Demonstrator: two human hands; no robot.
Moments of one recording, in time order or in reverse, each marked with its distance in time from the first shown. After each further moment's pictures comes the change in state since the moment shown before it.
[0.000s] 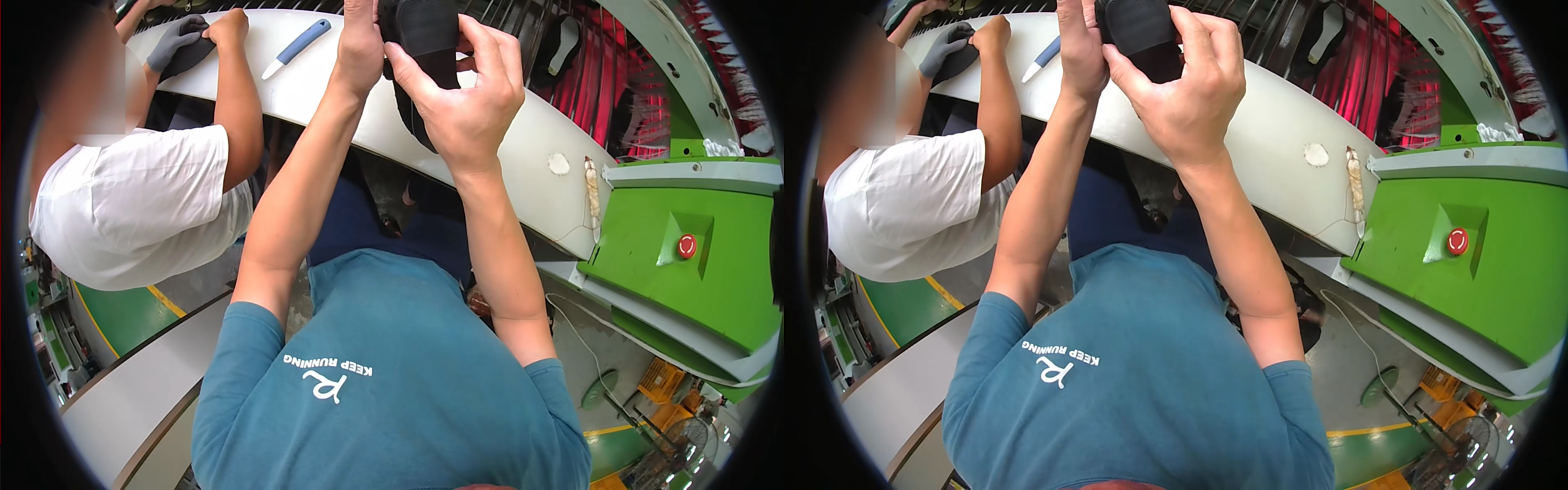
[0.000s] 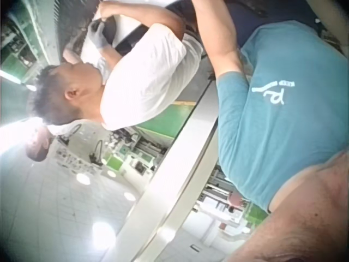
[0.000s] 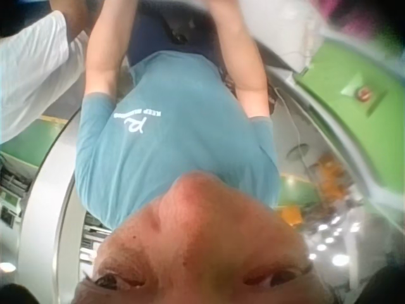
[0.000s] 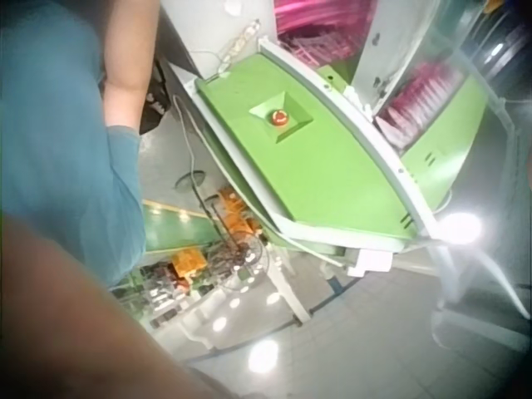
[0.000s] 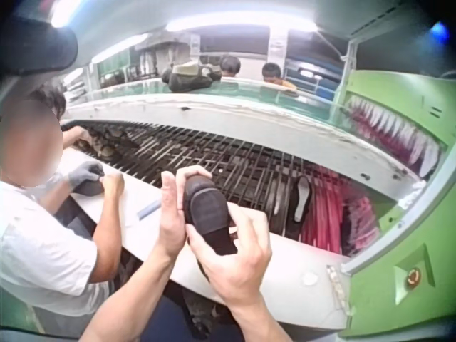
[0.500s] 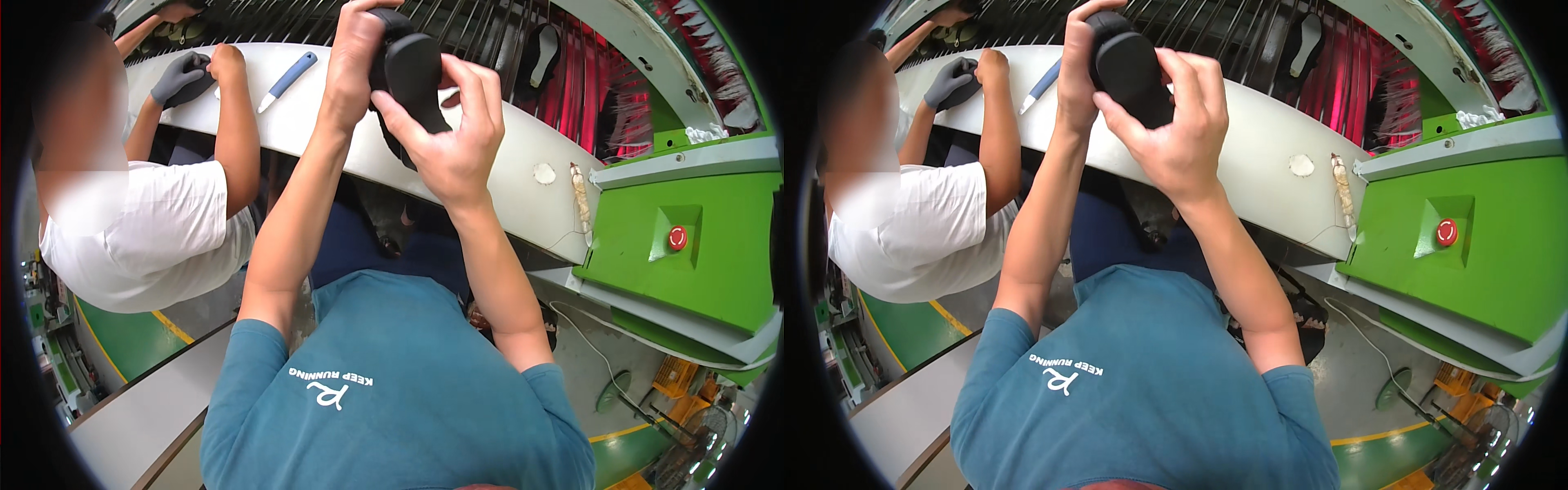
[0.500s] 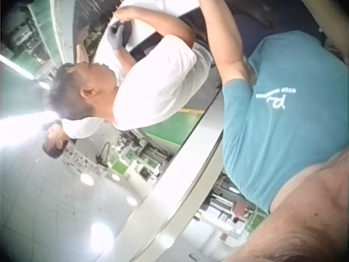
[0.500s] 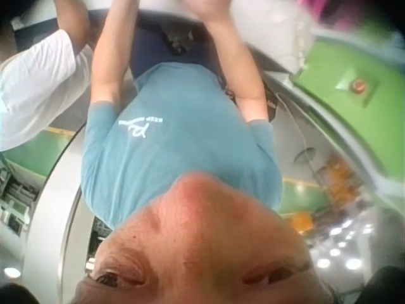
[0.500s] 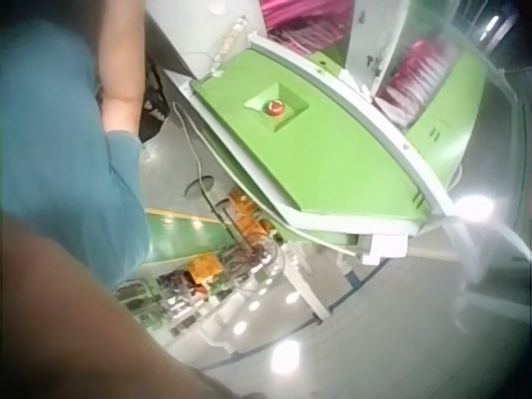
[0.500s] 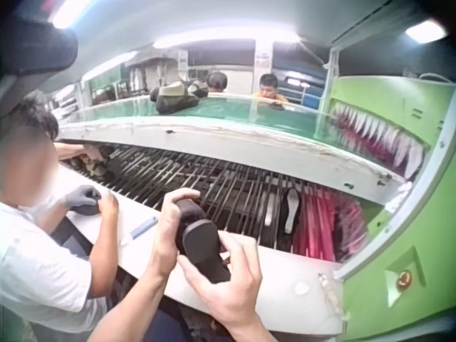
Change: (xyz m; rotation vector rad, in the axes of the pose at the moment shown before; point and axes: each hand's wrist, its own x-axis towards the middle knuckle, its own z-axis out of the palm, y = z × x) left_hand 0.002 0.023 0.012 0.302 -0.014 0.056; right_hand -0.005 -0.003 -0.023 0.075 -0.043 0.033
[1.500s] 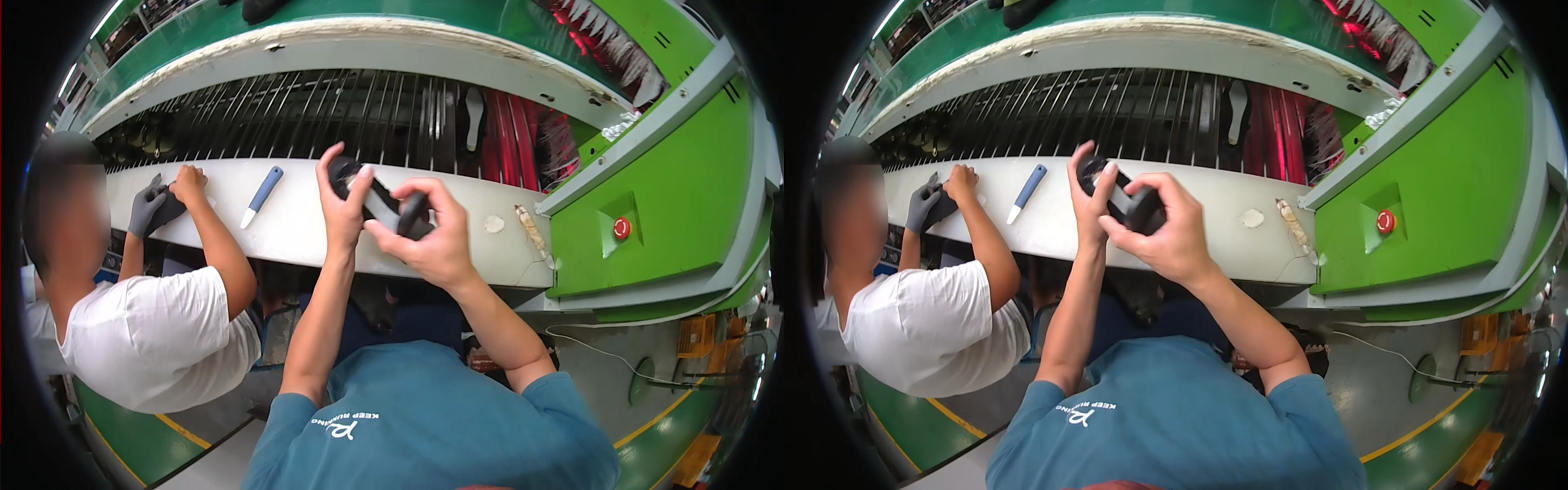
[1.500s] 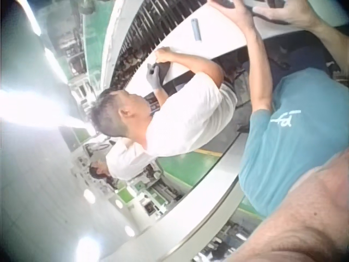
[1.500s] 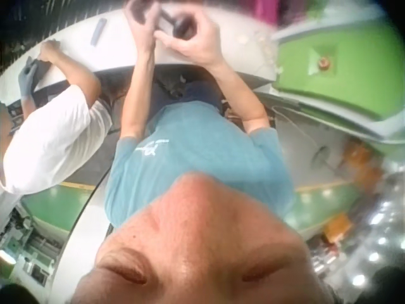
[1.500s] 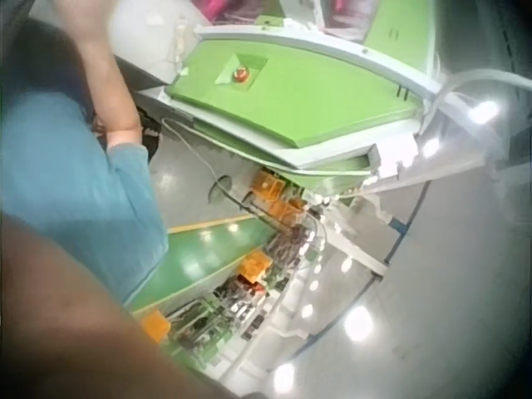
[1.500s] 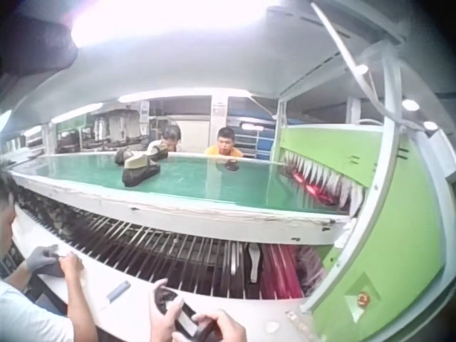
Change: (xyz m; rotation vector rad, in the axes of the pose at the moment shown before) left_hand -0.049 -0.026 0.025 -0.098 0.206 -0.334; right_hand 0.011 -0.031 -0.053 0.175 -0.215 0.340
